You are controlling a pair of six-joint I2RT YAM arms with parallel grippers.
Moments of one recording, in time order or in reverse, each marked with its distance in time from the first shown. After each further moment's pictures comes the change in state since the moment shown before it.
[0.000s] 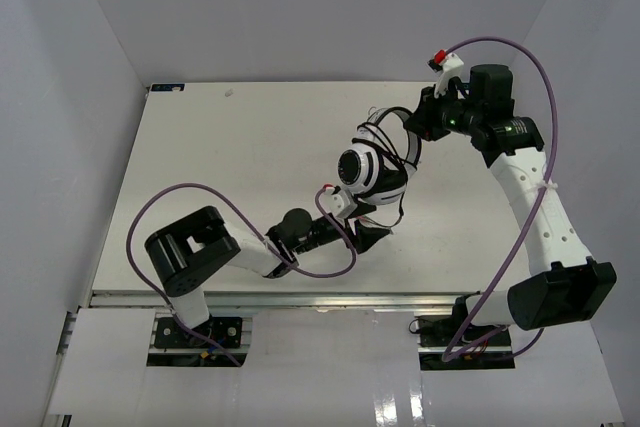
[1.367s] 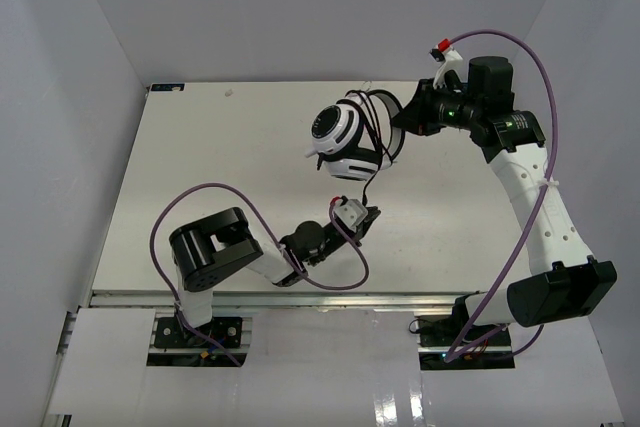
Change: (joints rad) left arm -0.097 0.140 0.023 0.128 -0.394 0.197; right arm 0.019 0.022 0.081 -0.029 -0.112 0.239
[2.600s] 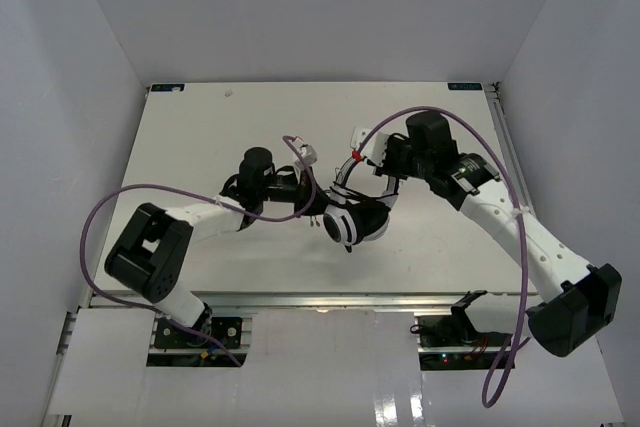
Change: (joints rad) left arm 0.579 -0.316 0.100 -0.743 1.188 -0.295; right arm 0.340 -0.142 -0.338 0.072 0.414 -1.074
